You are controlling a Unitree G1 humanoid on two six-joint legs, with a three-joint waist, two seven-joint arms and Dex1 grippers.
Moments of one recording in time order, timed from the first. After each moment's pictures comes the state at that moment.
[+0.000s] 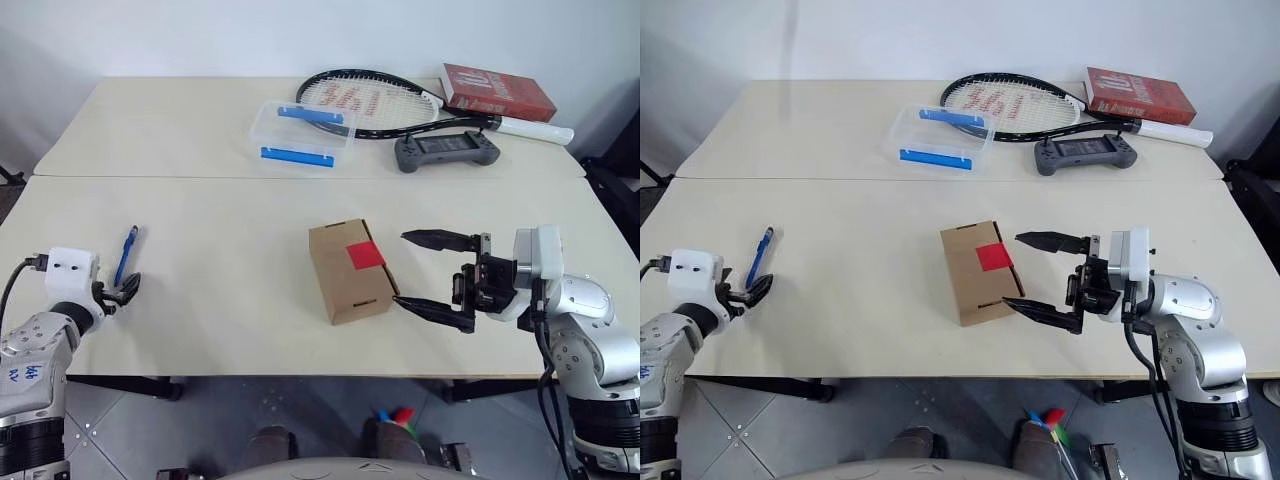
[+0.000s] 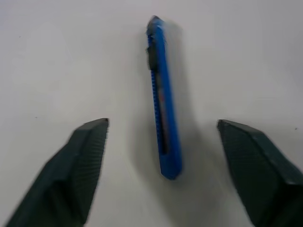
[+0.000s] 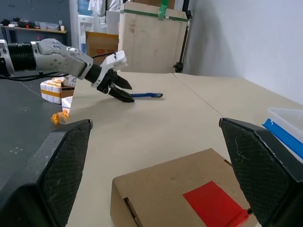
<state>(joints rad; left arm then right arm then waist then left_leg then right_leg) -0.10 0.65 0.44 0.04 -0.24 0.48 -0.32 -0.26 -0.62 -0.14 -0.29 0.69 0.18 1.20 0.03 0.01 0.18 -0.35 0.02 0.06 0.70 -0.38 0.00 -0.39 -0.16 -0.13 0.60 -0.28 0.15</state>
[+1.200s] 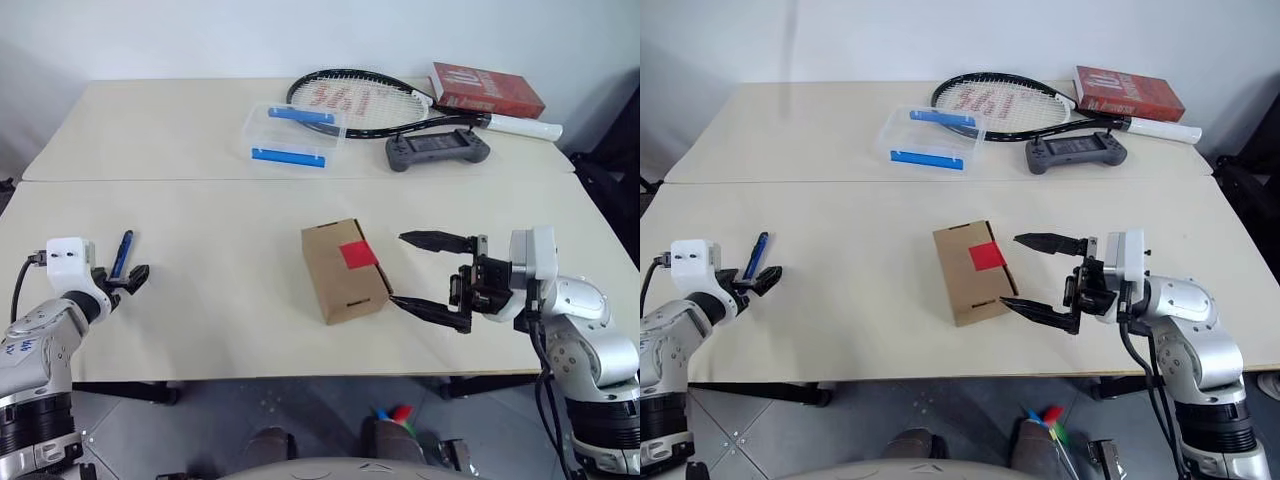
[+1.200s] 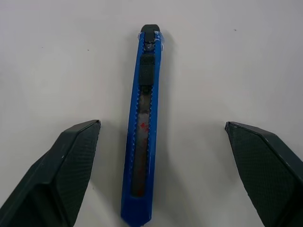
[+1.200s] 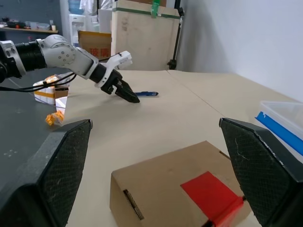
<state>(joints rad) -0.20 0.64 0.49 0.06 -0.35 0.75 -0.26 -0.24 -0.62 -0.12 -0.30 0.69 0.18 1.17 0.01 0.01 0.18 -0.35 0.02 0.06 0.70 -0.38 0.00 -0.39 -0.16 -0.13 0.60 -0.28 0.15</state>
